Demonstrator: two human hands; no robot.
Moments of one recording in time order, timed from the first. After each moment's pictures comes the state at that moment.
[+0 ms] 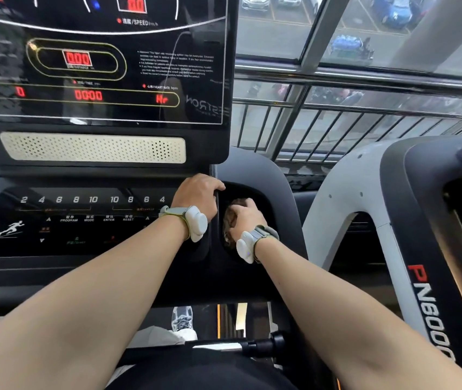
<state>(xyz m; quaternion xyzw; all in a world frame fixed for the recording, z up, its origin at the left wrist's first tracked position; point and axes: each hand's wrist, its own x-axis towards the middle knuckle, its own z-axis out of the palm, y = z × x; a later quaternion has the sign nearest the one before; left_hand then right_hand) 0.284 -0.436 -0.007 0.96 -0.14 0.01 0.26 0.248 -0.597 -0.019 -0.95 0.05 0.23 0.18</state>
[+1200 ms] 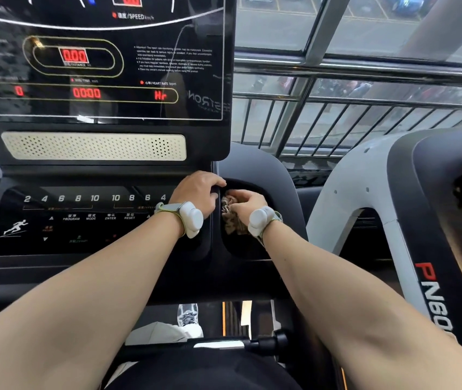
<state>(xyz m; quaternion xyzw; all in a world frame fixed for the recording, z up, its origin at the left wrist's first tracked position) 0.288 -0.429 -0.006 0.95 -0.13 -0.04 0.29 0.272 -0.602 -0.025 -0.78 0.19 0.22 0.55</state>
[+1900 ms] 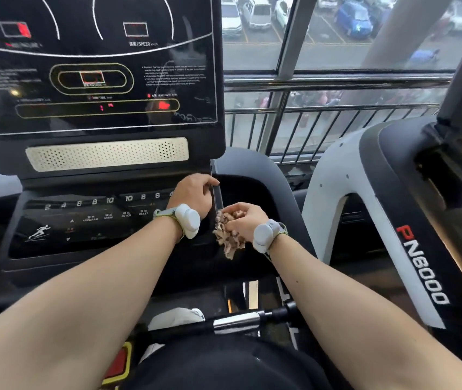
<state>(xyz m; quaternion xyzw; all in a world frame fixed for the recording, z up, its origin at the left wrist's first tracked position) 0.231 -0.412 0.036 0.92 -0.11 0.02 0.36 0.179 -0.588 0.015 -0.78 0.15 0.21 0.56</state>
